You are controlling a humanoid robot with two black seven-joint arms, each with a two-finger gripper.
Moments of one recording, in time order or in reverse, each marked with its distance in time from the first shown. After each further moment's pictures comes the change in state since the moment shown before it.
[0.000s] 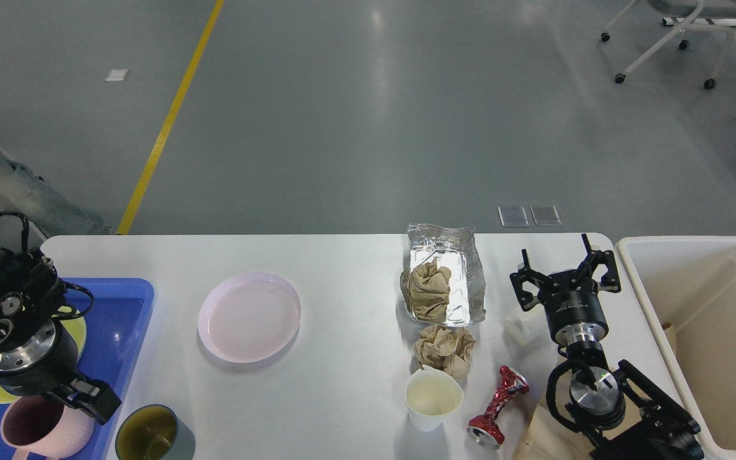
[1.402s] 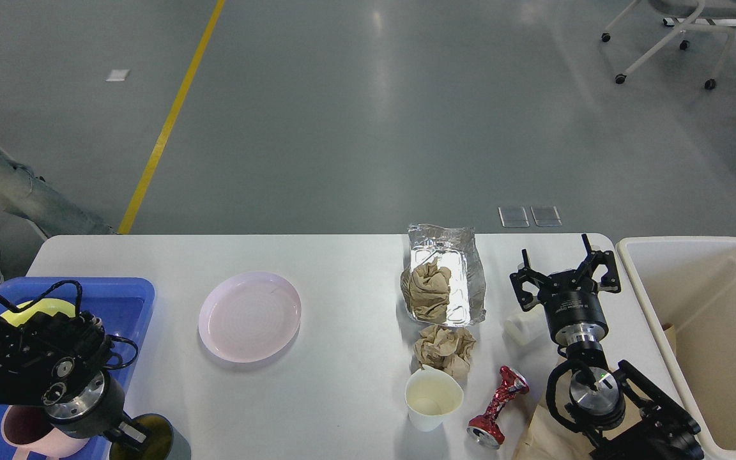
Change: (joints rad) left arm 0.314 -0.087 -0.161 0.144 0.036 0.083 0.003; right arm 0.000 0.000 0.000 0.000 0.000 0.000 0.000
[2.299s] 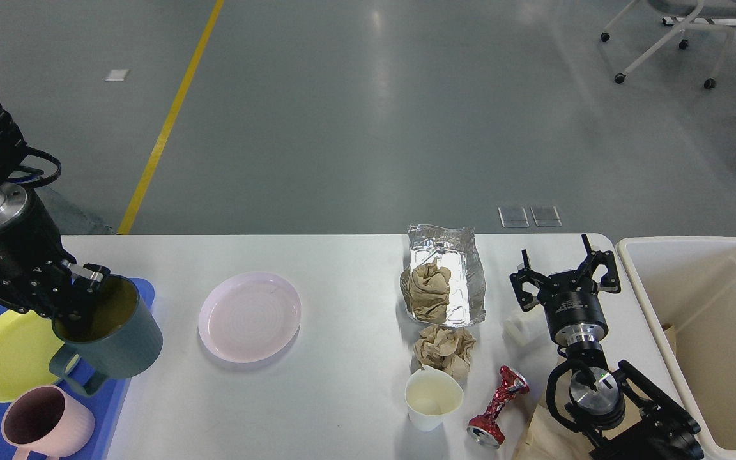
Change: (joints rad) left arm -0.978 -0.147 0.451 -0.142 -0.660 -0.568 -0.134; right arm 0.000 0.000 0.000 0.000 -0.001 0.000 0.000
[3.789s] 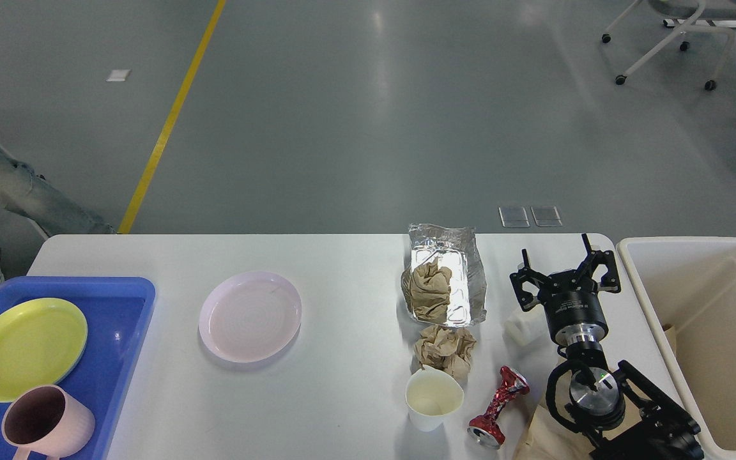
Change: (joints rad) left arm 0.953 0.605 -0.252 0.844 0.330 -0.012 -0.209; right arm 0.000 0.000 0.000 0.000 0.002 0.000 0.000
